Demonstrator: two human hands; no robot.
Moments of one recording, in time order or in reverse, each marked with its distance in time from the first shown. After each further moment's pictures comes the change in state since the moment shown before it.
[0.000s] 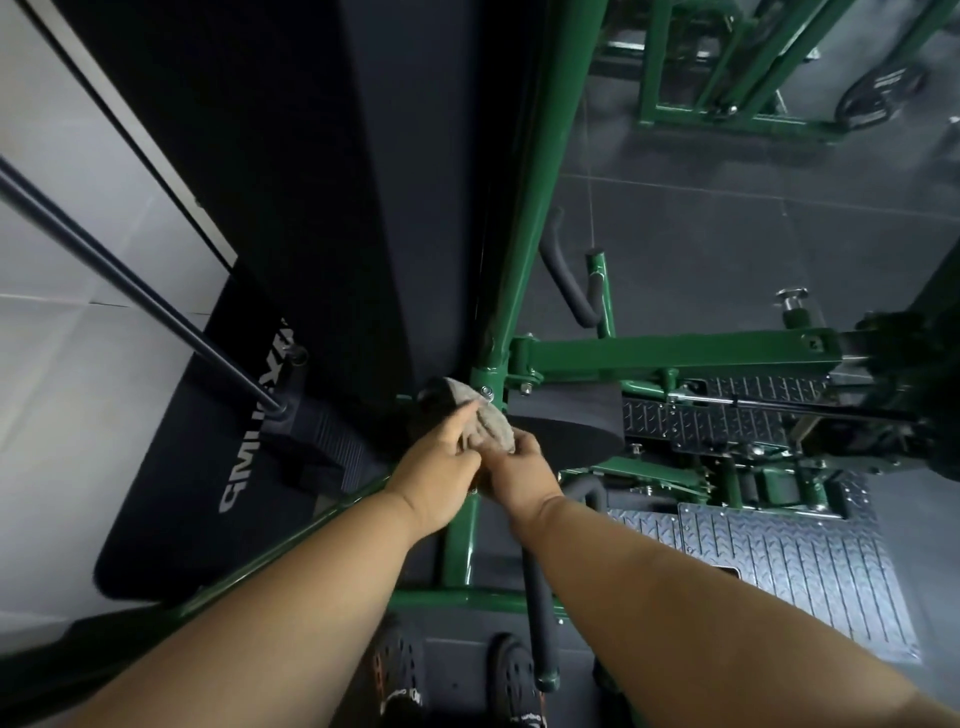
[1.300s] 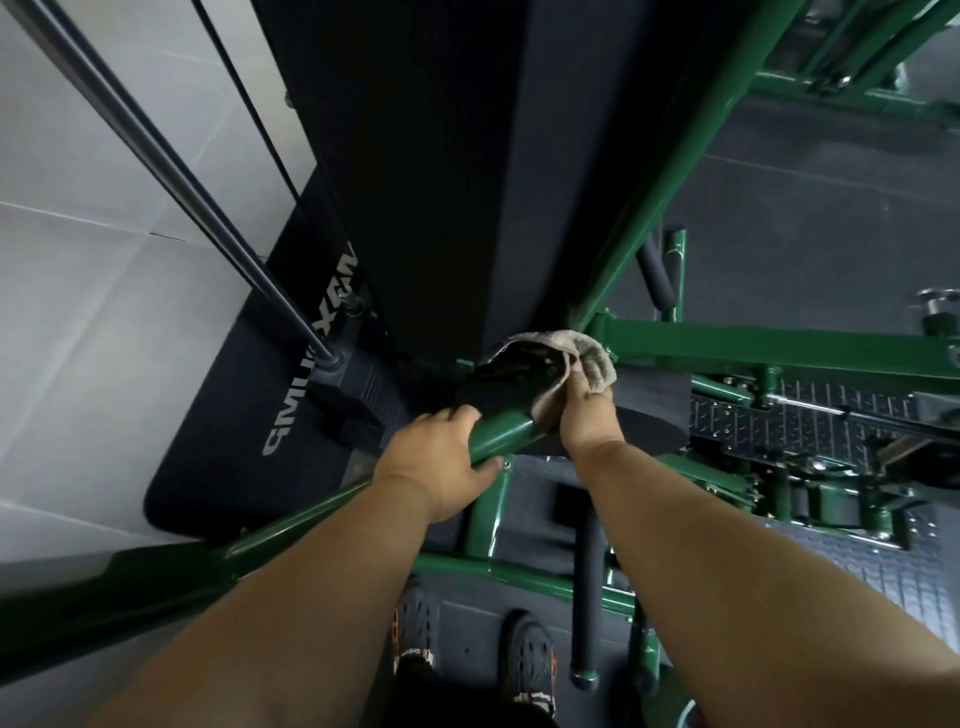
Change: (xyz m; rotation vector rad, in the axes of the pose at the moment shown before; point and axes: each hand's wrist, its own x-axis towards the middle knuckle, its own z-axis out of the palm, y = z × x) left_hand 0.003 -0.077 -0.026 0.689 0.136 -0.006; right_hand 0.085 -0.011 0.007 -0.339 0.249 -0.118
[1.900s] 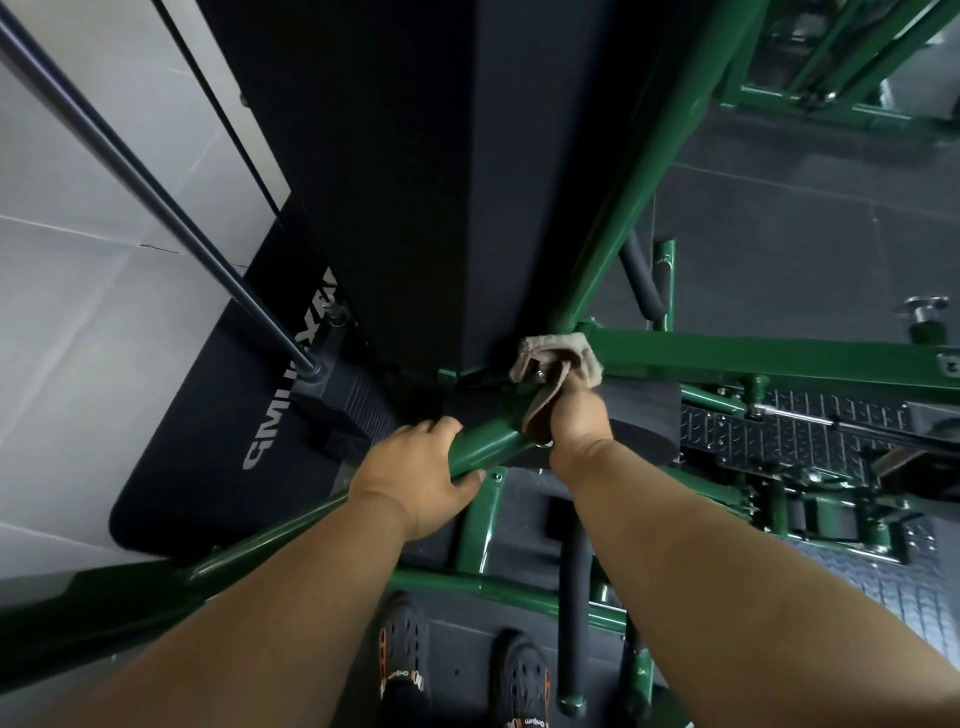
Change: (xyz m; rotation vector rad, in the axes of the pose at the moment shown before) left_hand 0.001 -0.002 0.005 0.046 0.038 0.022; right_hand -0.009 -0.023 -0.003 0.245 -0.062 0.132
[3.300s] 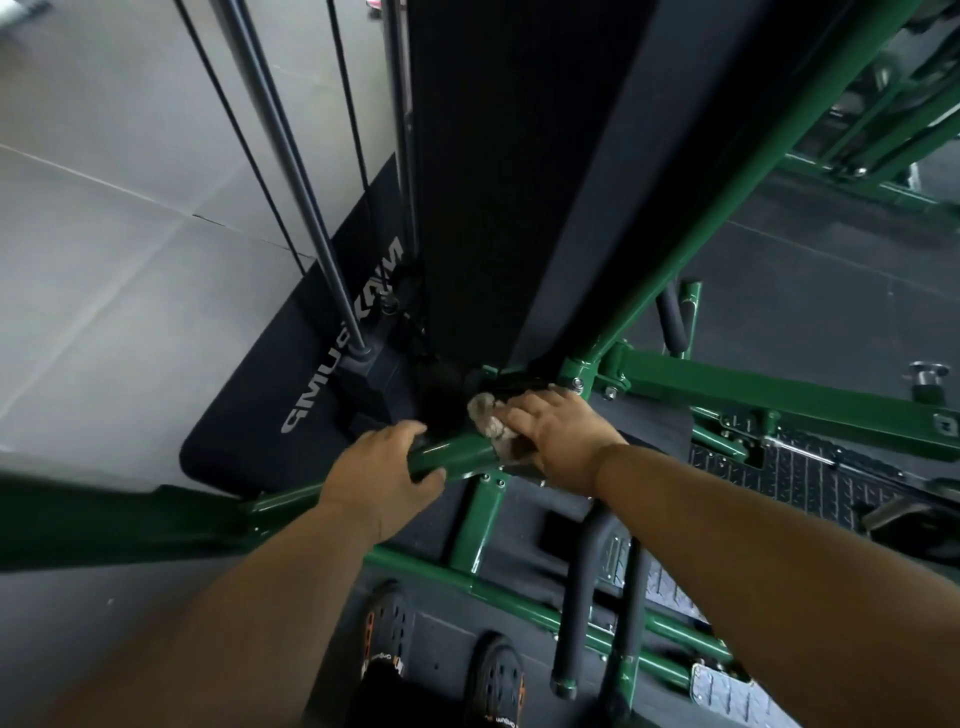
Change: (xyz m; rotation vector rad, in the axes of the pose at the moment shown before) left_hand -0.069 -0.055 -0.014 -0.251 0.076 -0.221; right_hand -0.028 -0.004 0.002 -1.941 -0.515 -1.171
